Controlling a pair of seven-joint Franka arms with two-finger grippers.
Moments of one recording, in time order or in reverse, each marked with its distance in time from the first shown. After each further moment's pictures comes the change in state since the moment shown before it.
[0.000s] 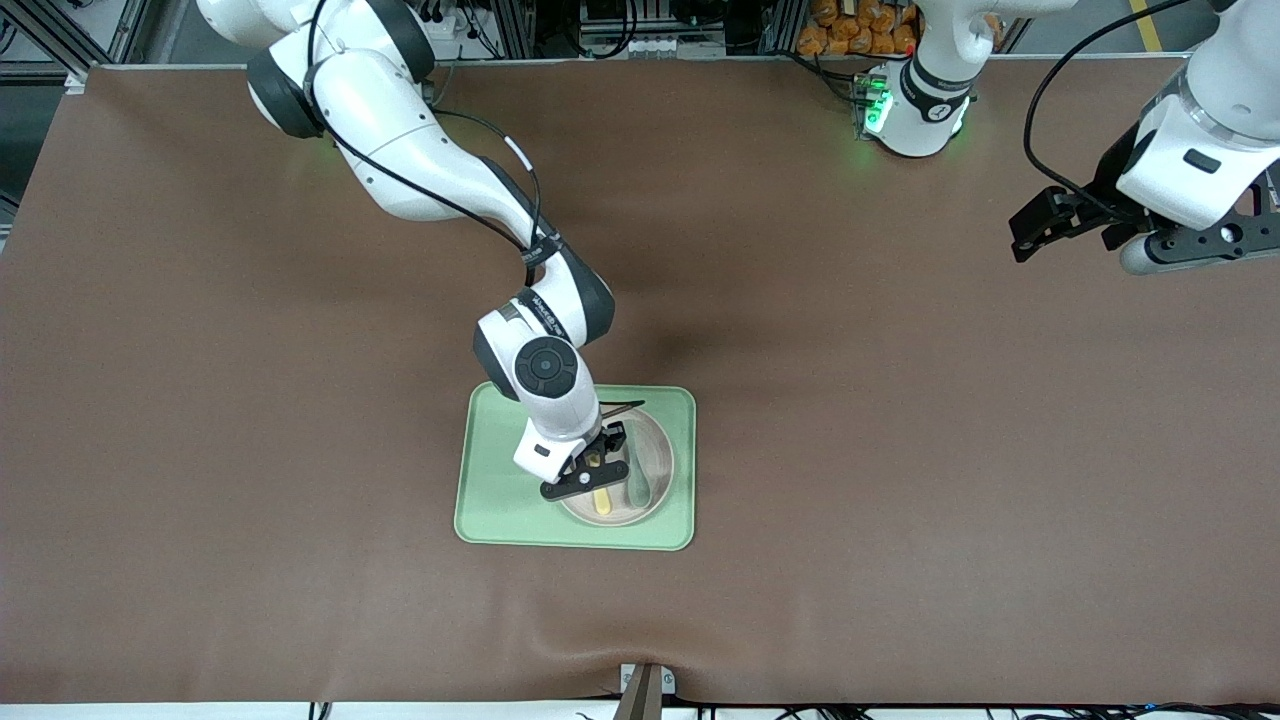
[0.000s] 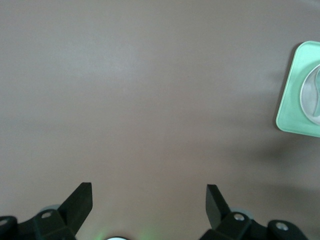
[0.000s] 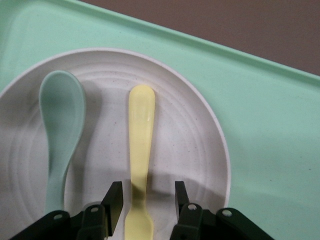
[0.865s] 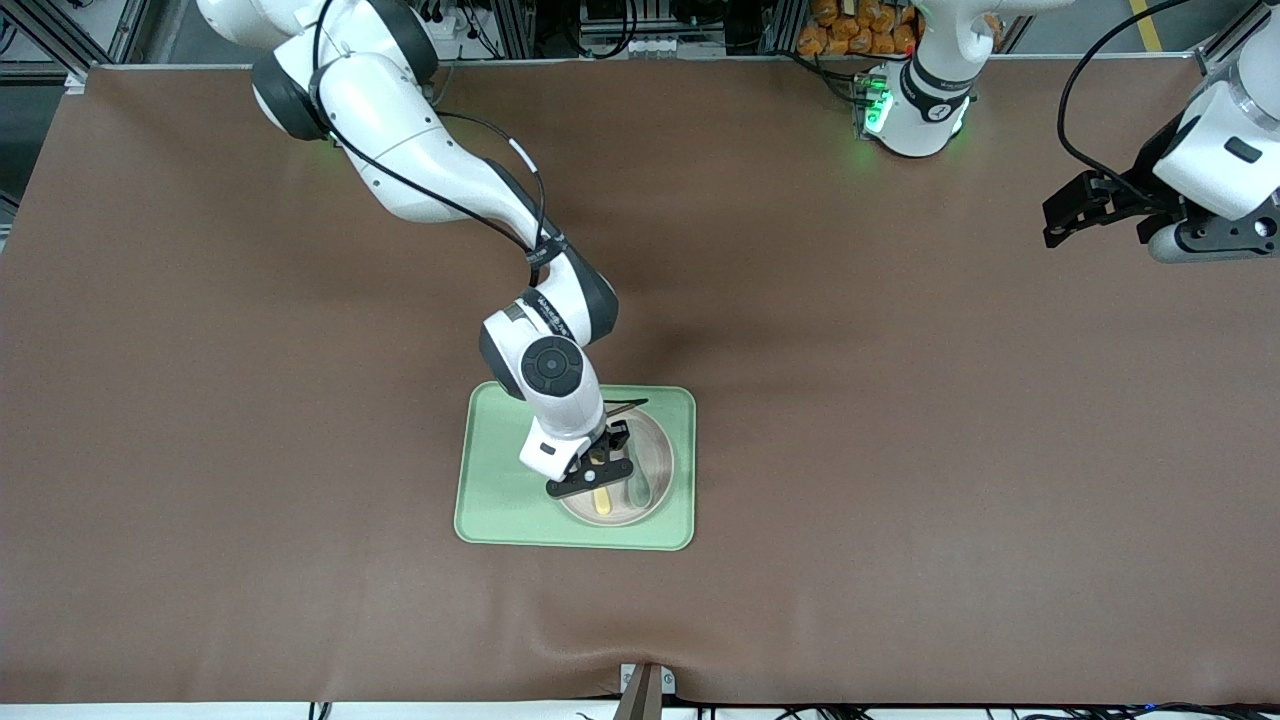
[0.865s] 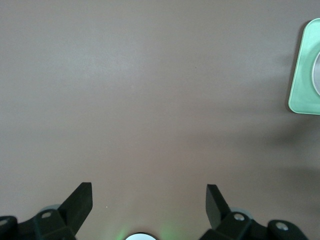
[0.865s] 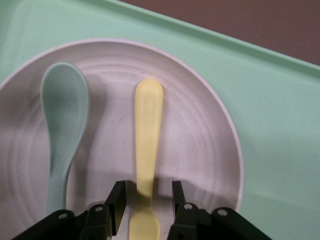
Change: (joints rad) left arm 0.097 -0.008 -0.041 -0.001 0.000 -0.024 0.148; right arm 0.009 0.011 0.000 0.000 -0.004 0.008 0.000
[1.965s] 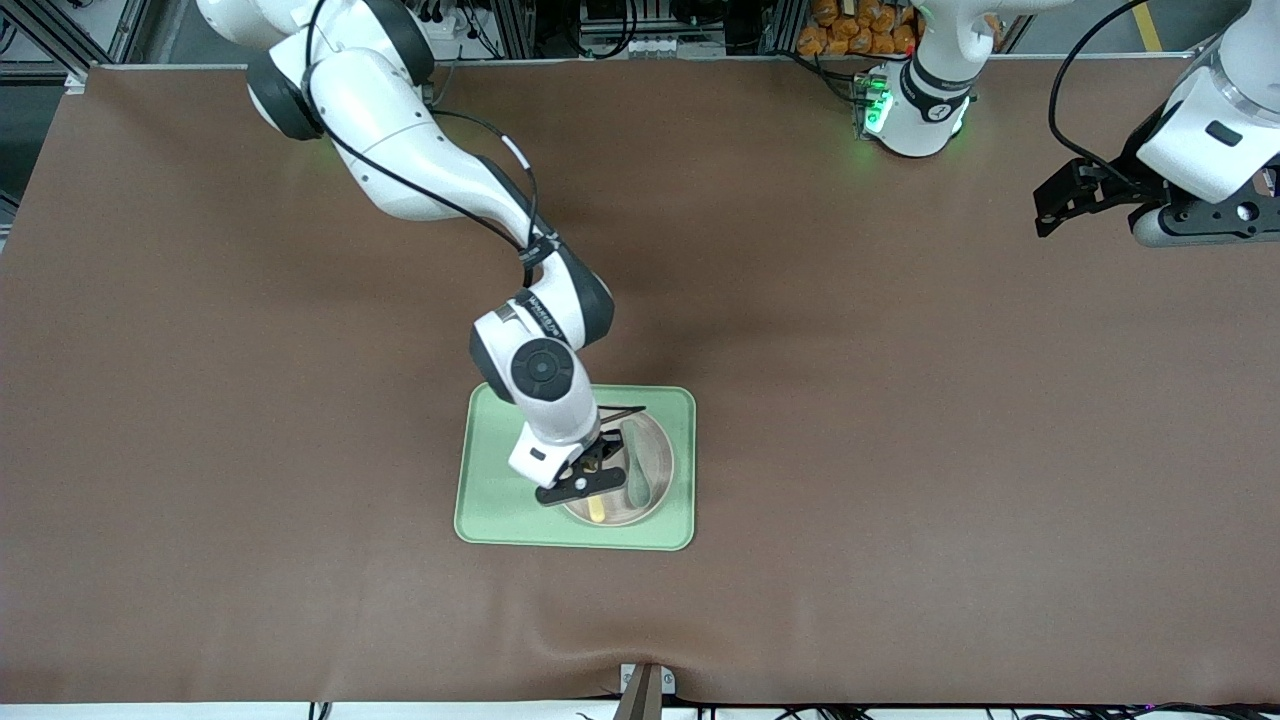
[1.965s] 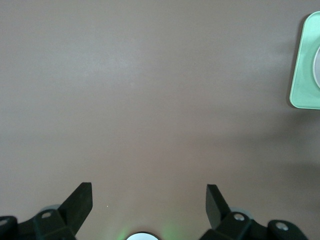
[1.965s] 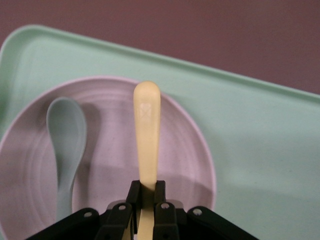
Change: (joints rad) left arm 0.008 -0.052 -0.015 -0.075 0.000 0.028 0.006; right arm -0.036 -0.023 -0.004 0.057 0.049 -0.053 0.028
